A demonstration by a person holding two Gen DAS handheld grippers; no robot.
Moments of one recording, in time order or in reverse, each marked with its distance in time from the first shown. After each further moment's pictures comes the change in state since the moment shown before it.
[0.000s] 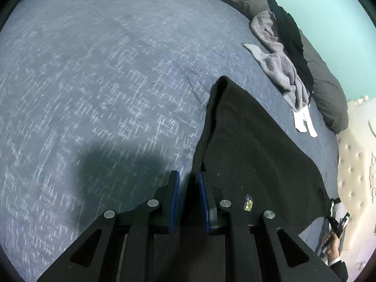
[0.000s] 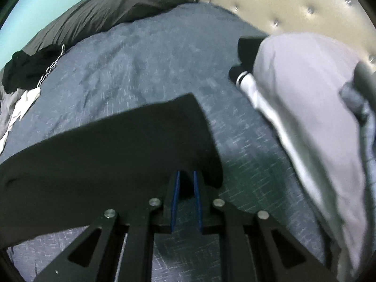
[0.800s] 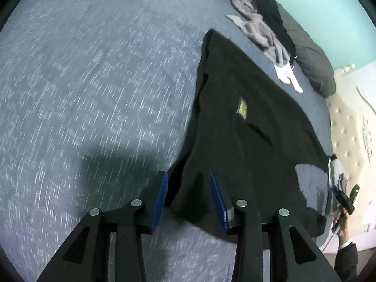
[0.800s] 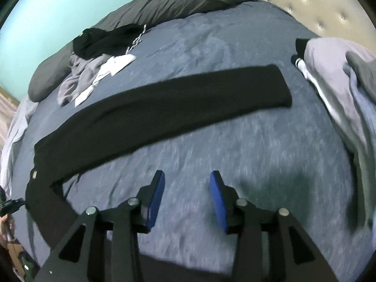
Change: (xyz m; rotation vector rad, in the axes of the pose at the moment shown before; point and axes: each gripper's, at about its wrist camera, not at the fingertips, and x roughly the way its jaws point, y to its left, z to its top) left arm -0.063 0.032 -0.104 0.091 0.118 -0.023; right arm -0.133 0.069 -0.097 -0.135 0.132 0.359
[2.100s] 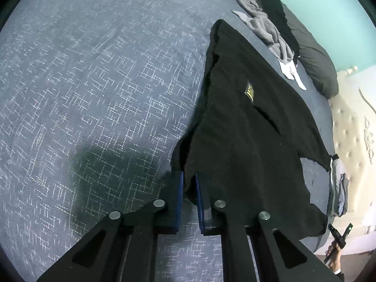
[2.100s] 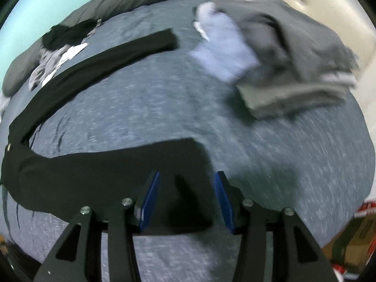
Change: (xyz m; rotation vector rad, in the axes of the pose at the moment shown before) left arm 0.002 0.003 -0.023 -0.011 -0.008 0.009; right arm -0.106 -0.137 -0.143 0.106 0.038 -0.230
